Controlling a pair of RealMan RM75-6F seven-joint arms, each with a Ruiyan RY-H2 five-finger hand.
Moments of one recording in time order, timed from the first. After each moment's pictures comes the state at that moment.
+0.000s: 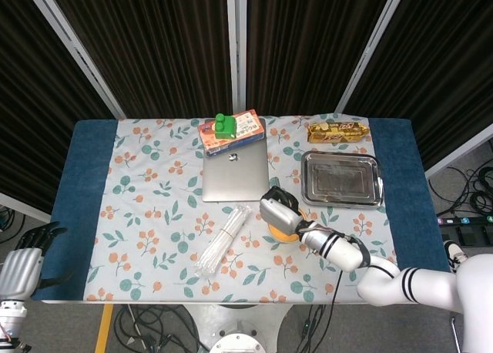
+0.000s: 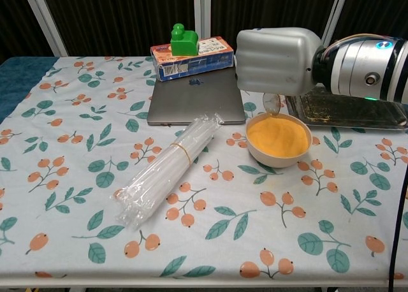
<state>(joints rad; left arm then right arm) -0.04 -1.23 0.01 -1.46 1.51 1.46 -0.16 0.99 -1.43 0.00 -1.49 -1.45 0.87 -1.57</state>
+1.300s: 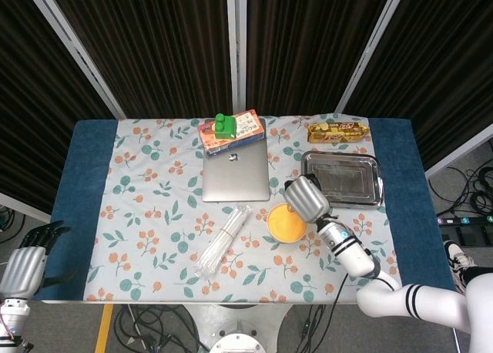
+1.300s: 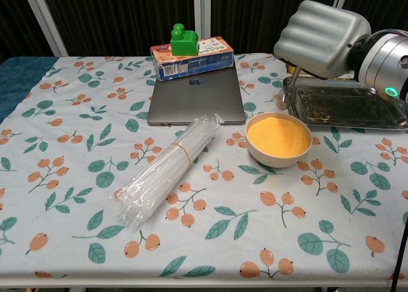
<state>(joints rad) -0.05 -1.23 0.01 -1.46 1.52 1.45 -0.16 0.81 -1.49 0.11 -1.49 -1.22 1.05 -1.25</state>
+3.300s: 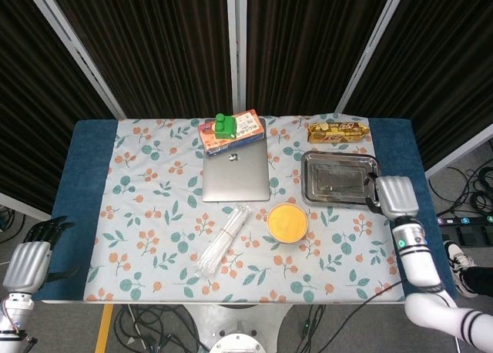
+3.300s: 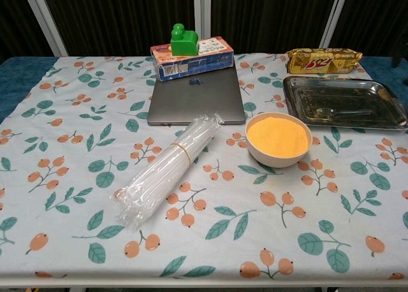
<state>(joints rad) -0.08 -1.22 0.00 -1.51 1.50 1.42 -0.09 0.51 -1.28 0.17 -1.50 -1.09 1.09 -0.30</state>
